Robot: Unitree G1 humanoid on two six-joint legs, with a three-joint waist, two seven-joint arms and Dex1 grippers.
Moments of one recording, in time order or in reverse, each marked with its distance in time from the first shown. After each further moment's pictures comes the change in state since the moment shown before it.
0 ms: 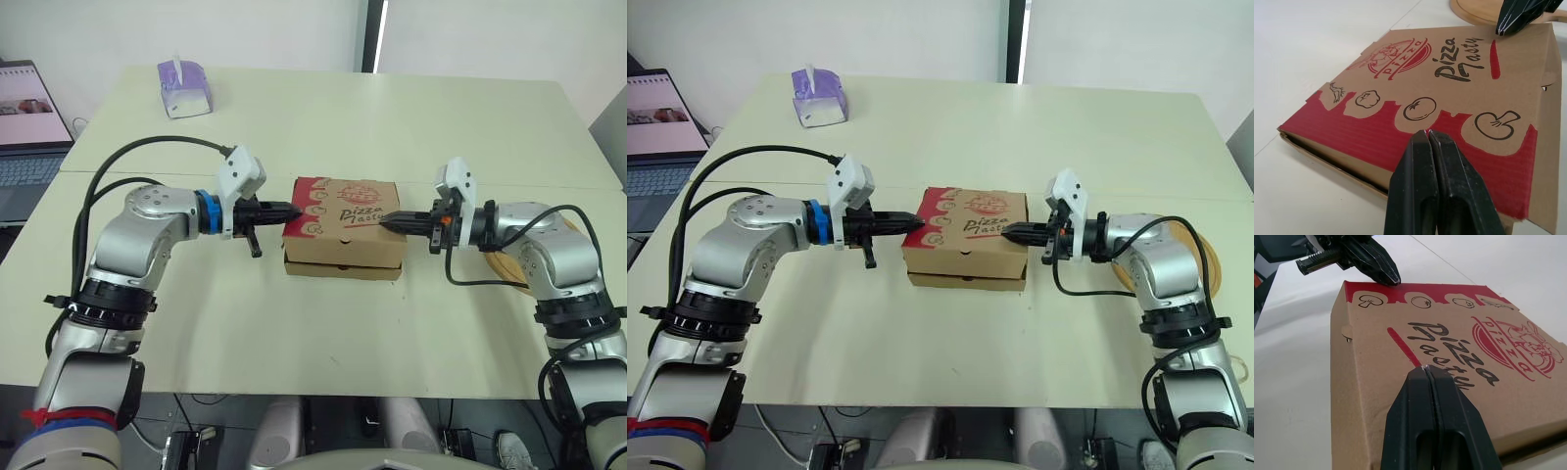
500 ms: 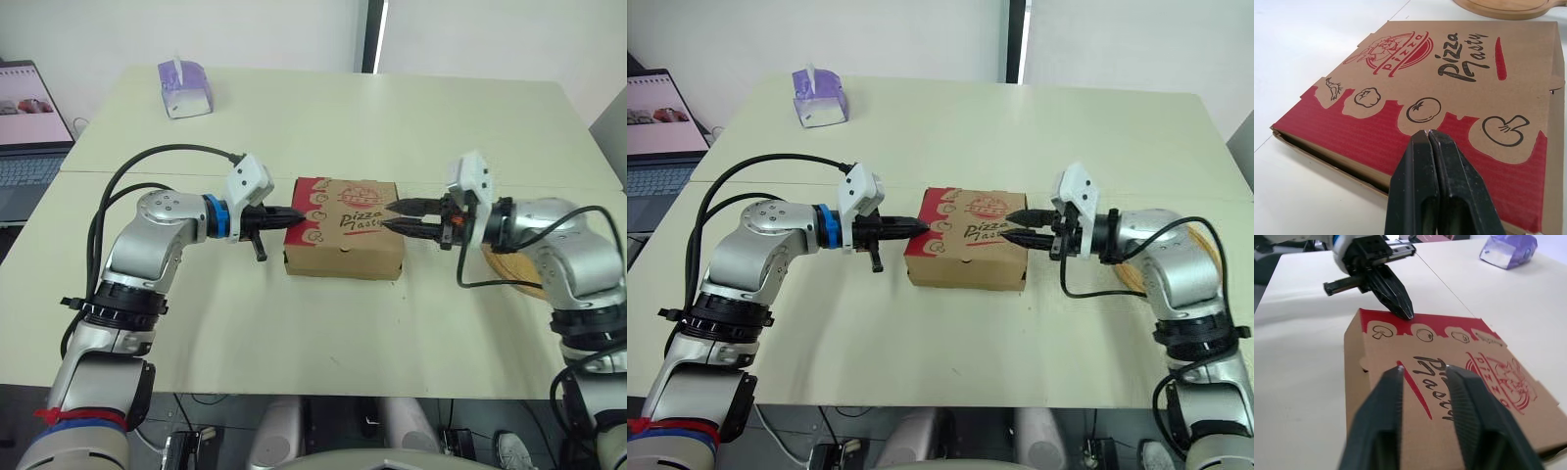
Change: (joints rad) left arm 0.001 -0.038 -0.001 0.025 0.060 -0.041 -0.023; right arm 0.074 -0.111 -0.035 -0.214 0.014 -0.101 0.010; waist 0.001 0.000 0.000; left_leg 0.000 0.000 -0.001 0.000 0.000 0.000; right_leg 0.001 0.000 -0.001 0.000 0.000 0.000
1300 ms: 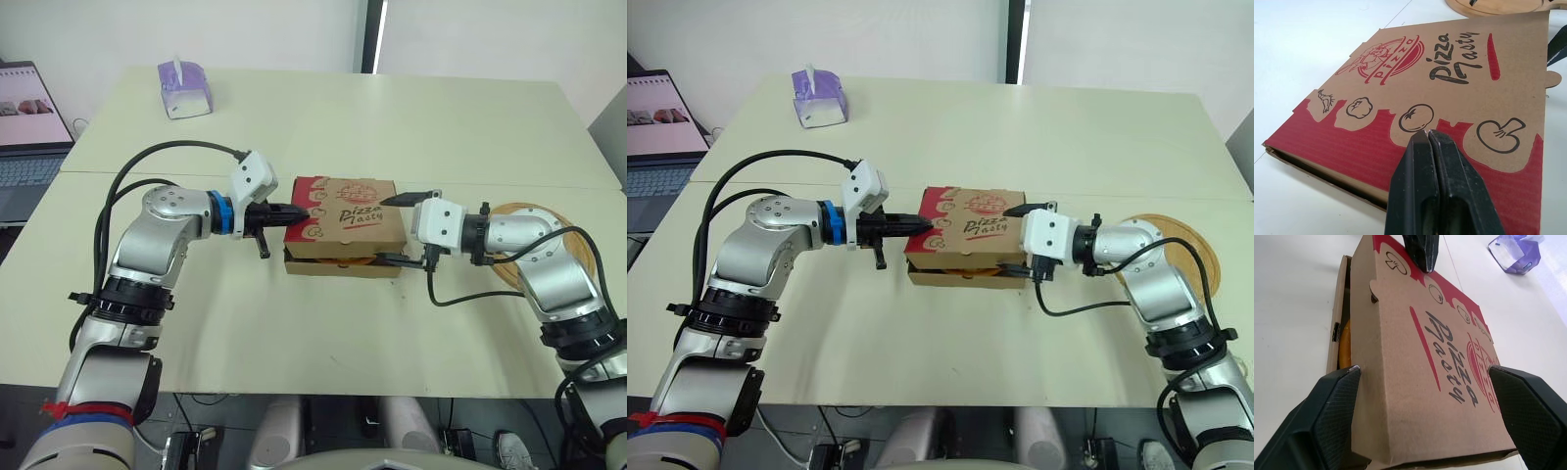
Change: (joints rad) left arm -0.022 -0.023 0.000 0.028 0.022 -0.019 -0.023; right arm -0.010 0.029 0.167 0.091 -0.348 -0.389 -0.111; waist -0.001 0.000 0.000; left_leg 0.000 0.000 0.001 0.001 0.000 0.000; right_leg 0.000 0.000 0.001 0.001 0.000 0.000
